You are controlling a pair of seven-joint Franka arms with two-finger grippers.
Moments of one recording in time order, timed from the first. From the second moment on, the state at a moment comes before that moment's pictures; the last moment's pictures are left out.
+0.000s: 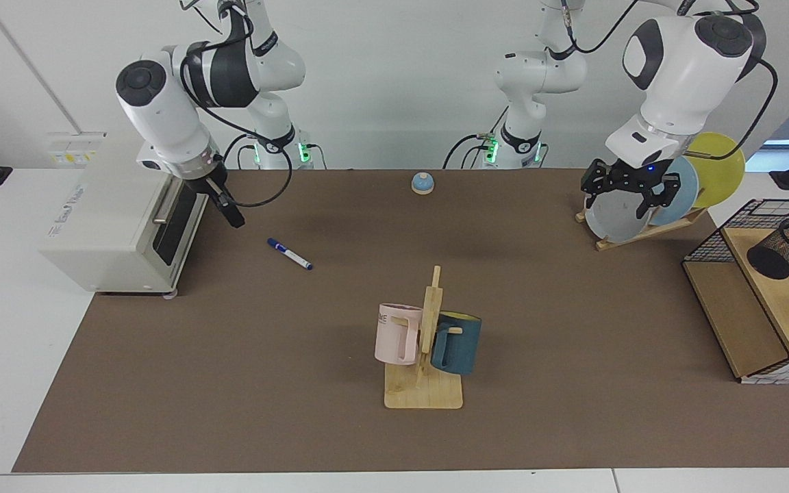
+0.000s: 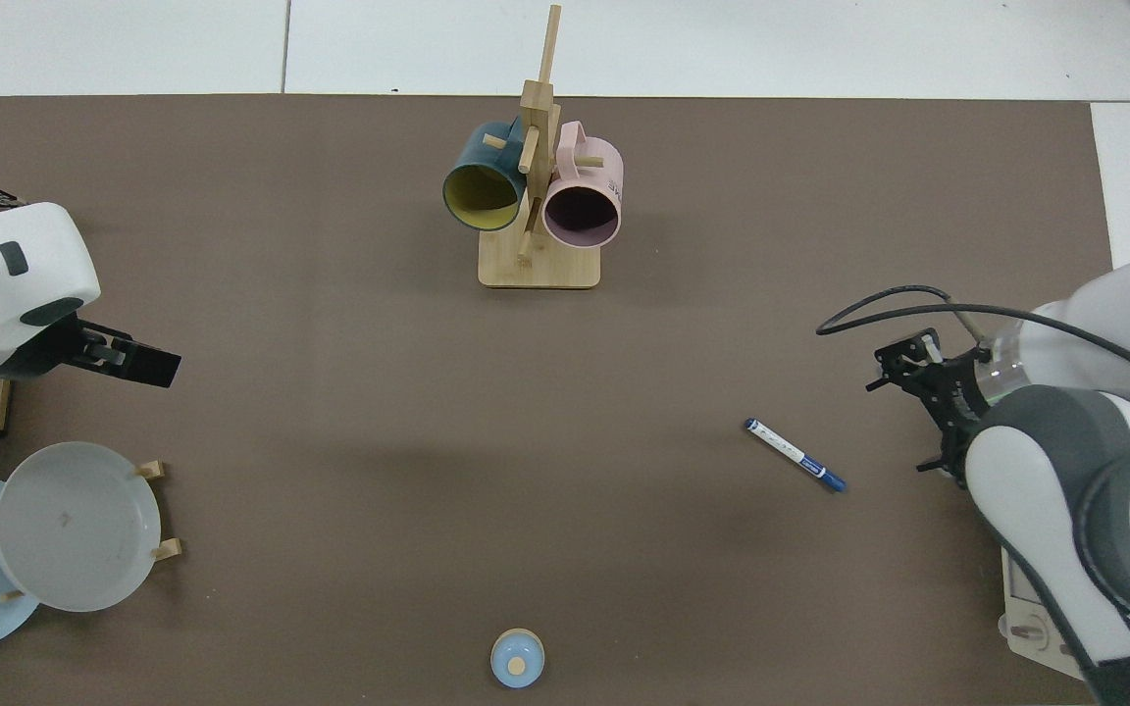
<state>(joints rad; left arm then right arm) -0.08 -0.04 0.01 -1.78 0.01 1.76 0.32 0.14 -0.04 -0.09 -2.08 0.16 1.89 1.17</state>
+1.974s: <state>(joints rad) -0.08 -0.17 0.01 -1.99 0.01 1.80 0.45 0.16 0.06 -0.09 -2.40 0.31 2.29 1.36</state>
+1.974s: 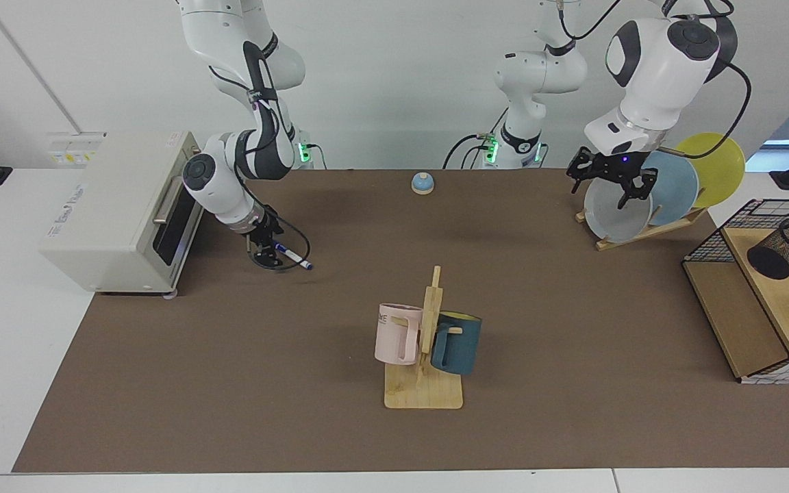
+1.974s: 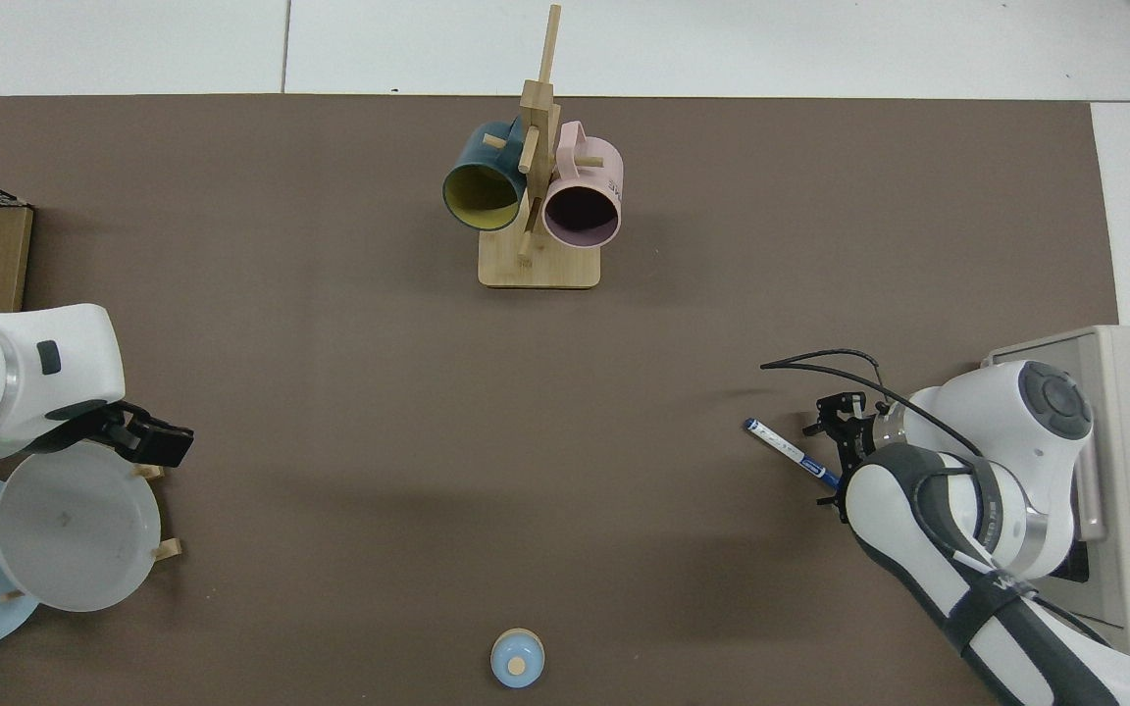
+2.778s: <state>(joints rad) -0.08 -0.17 0.01 -1.99 0.01 1.80 0.45 0.16 0.05 -0.09 -2.37 0.31 2.20 1.10</state>
